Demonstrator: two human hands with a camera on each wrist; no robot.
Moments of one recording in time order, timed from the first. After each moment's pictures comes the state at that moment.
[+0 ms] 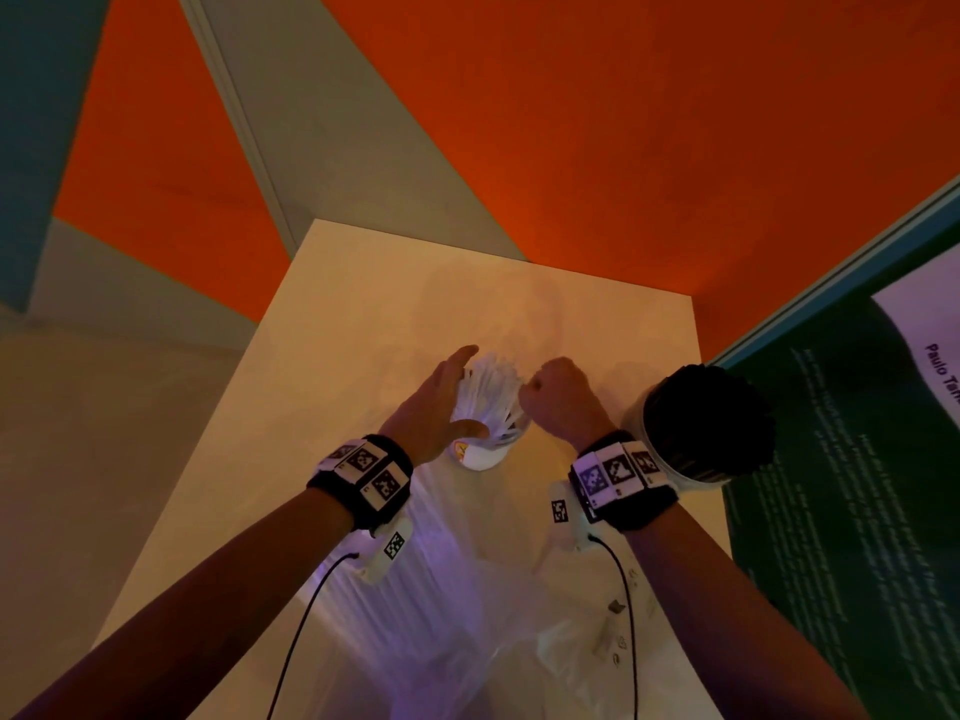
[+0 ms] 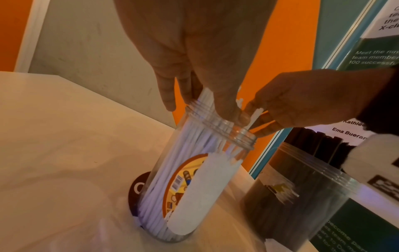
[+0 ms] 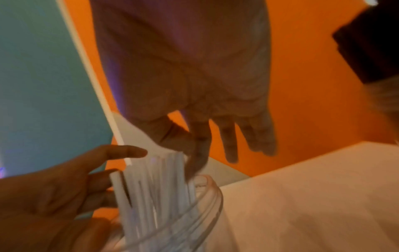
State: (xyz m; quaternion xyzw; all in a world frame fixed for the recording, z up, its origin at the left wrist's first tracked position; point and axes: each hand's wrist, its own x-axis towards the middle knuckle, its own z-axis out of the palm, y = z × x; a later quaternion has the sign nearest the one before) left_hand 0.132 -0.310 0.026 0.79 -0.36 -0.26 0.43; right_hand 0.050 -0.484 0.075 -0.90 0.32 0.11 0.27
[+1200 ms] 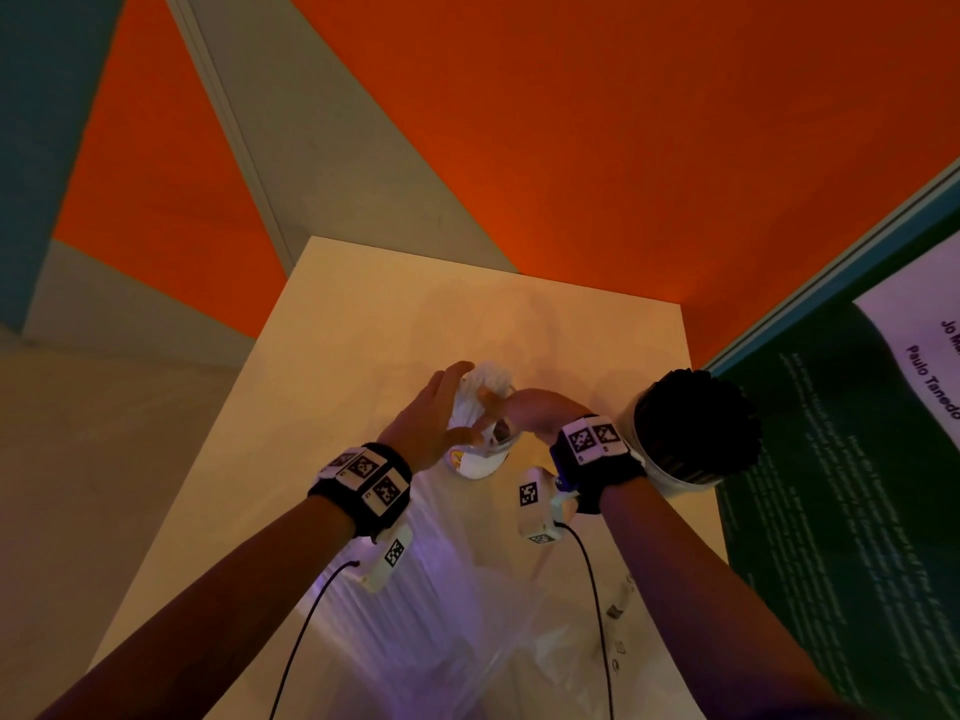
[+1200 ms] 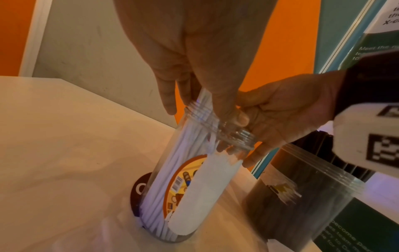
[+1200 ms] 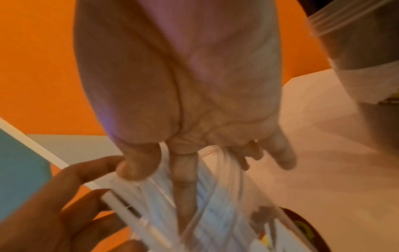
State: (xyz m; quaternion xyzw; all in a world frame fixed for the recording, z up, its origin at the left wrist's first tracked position) left_hand 0.131 -0.312 0.030 0.81 -0.36 -0.24 0.39; right_hand 0.070 -0.473 0.076 -0.82 0.26 0.33 0.39
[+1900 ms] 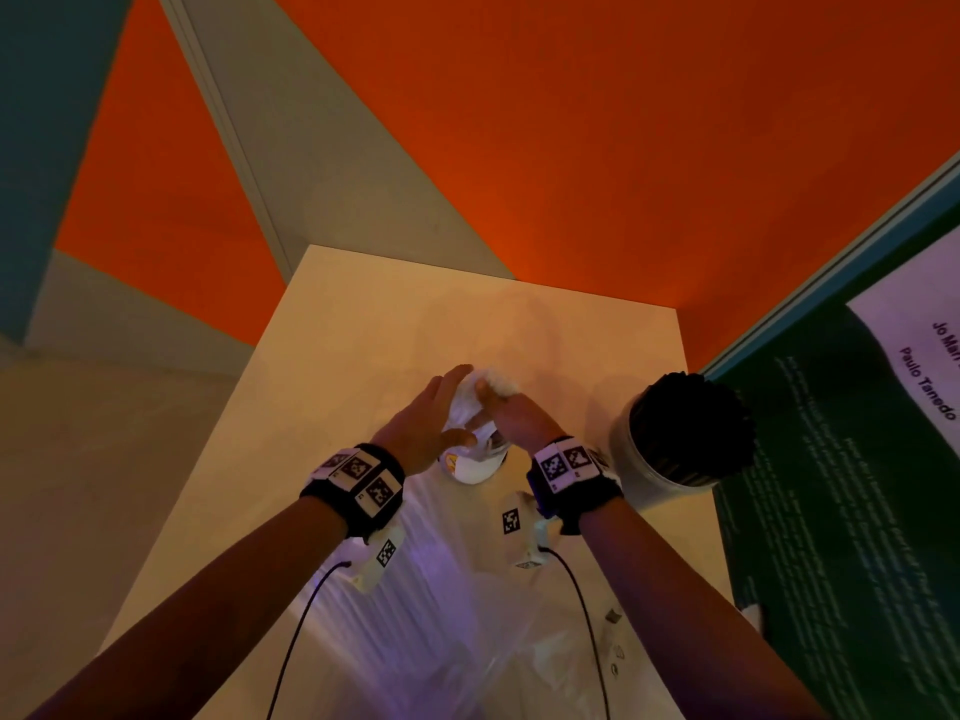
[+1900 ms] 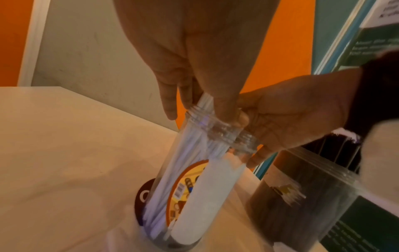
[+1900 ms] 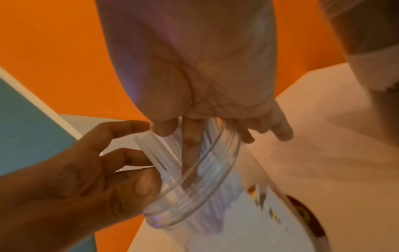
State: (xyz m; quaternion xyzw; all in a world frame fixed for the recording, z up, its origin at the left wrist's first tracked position) left_hand 0.134 -0.311 0.034 0.81 -0.38 -0.25 0.36; right_hand 0.061 -0.456 0.066 -0.81 0.30 0.14 0.49
